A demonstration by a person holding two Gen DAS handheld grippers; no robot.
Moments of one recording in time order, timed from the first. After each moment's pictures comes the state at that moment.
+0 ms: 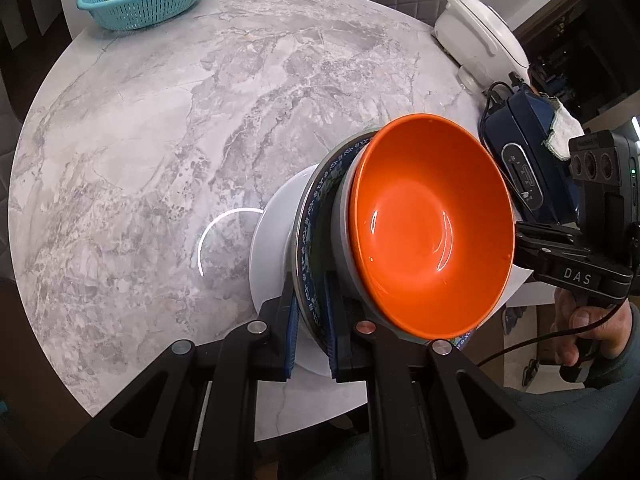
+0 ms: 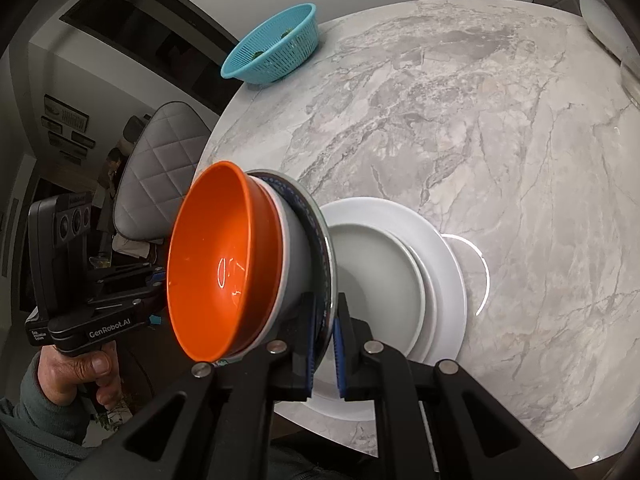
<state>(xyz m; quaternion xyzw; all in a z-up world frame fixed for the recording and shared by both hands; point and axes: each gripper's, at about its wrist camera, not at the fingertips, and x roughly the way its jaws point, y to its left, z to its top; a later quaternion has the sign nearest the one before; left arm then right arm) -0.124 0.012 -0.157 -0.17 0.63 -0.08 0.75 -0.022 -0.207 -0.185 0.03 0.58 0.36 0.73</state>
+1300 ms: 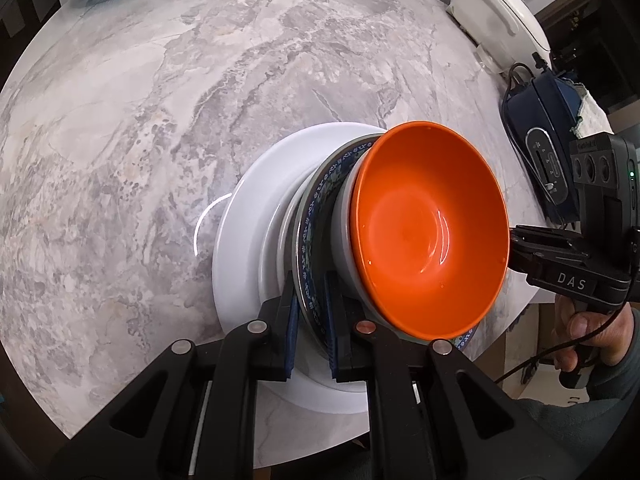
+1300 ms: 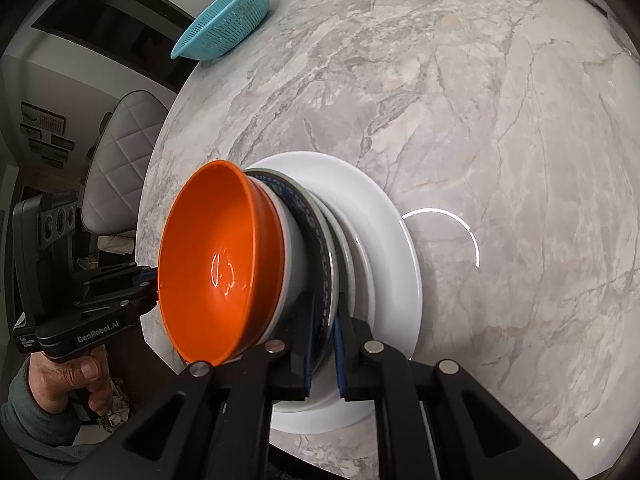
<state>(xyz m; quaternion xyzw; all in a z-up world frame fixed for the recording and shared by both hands) -0.097 -0.012 -0.231 -0.17 0.65 -0.08 0.73 -0.002 -0.229 -0.254 0.03 0.62 0.33 0.72</state>
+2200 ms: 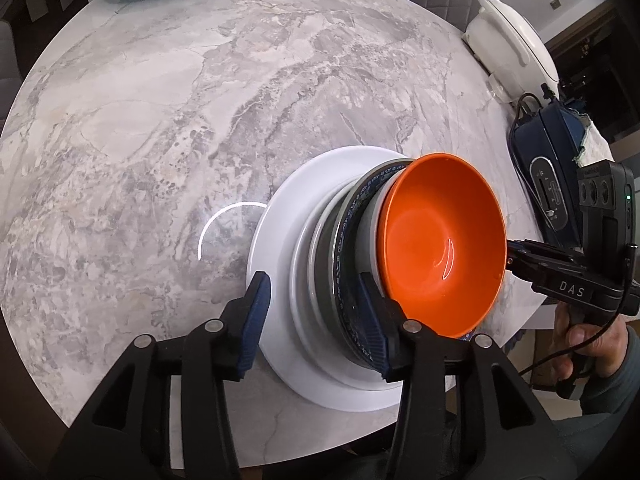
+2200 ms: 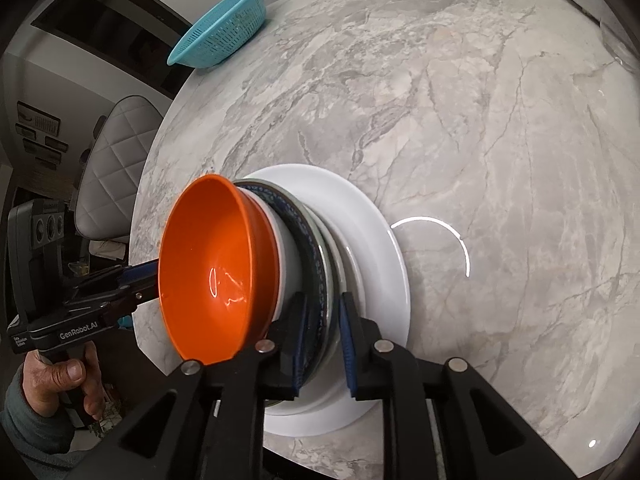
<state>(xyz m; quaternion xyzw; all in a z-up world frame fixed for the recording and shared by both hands) -0.113 0.012 -0.214 -0.20 0.63 -0.04 0.75 -0.001 -0.233 -0.244 0.02 0.61 0.31 0.73</state>
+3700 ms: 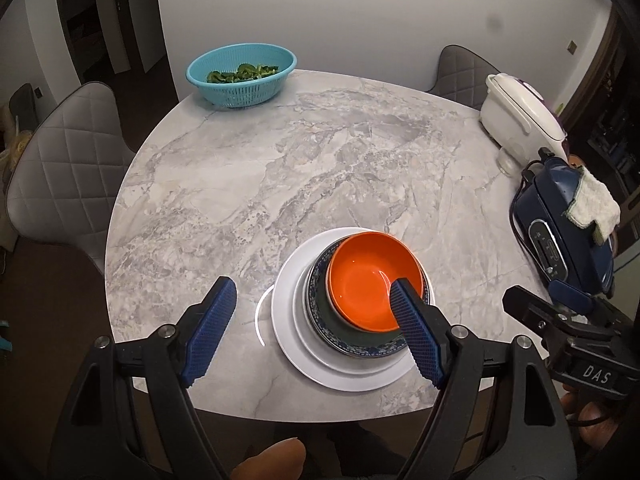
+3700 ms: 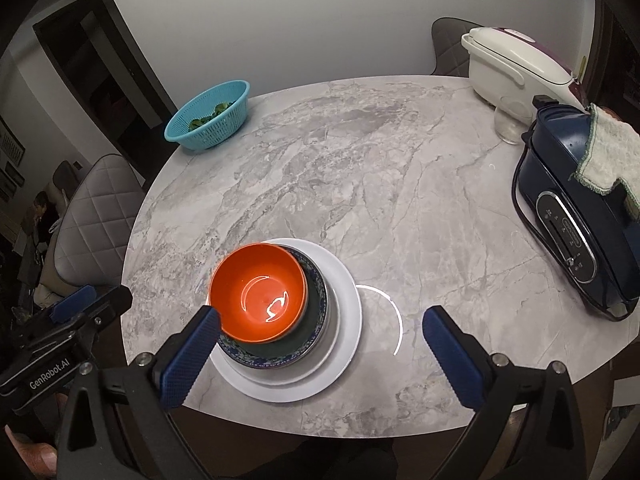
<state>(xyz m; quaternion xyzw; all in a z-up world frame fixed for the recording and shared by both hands) -0.183 -0.042 -0.037 -0.14 0.52 0.11 0.84 -0.088 -0.253 -0.105 -0.01 0.48 0.20 0.85</state>
